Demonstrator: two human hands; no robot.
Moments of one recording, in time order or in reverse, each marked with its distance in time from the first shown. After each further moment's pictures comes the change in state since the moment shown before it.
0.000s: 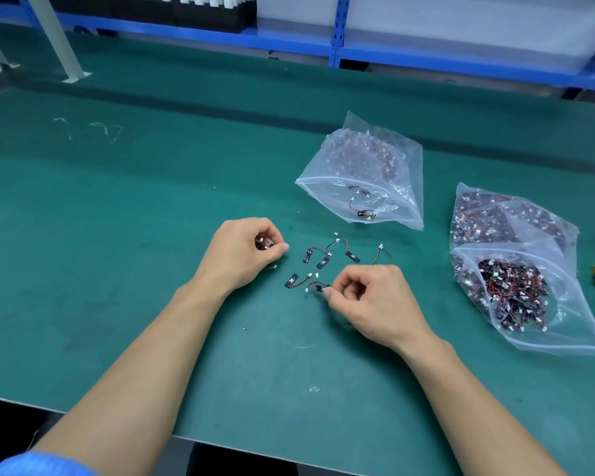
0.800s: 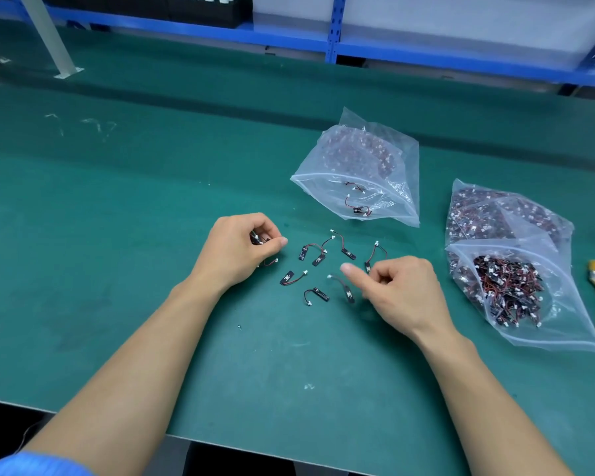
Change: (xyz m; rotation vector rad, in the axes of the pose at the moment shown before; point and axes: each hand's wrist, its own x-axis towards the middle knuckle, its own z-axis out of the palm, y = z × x) left_hand 0.001 0.001 0.001 -0.072 0.004 -0.022; right_hand -0.001 0.017 -0.022 -0.033 0.112 0.190
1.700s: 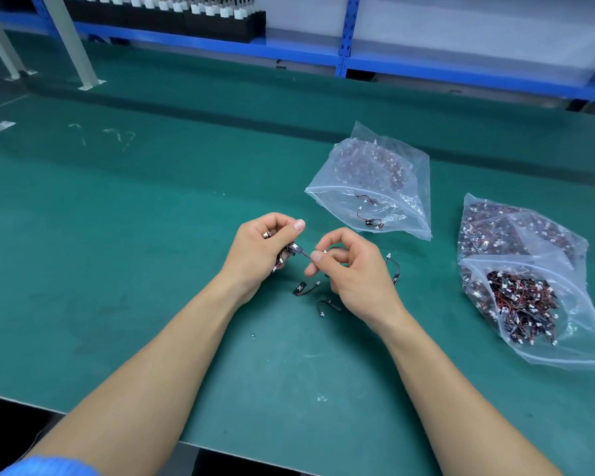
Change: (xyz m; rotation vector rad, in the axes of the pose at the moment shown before) left_hand -0.003 0.031 0.004 -0.730 -0.008 -0.208; right_hand 0.022 -0.060 0.039 0.627 -0.194 -0.049
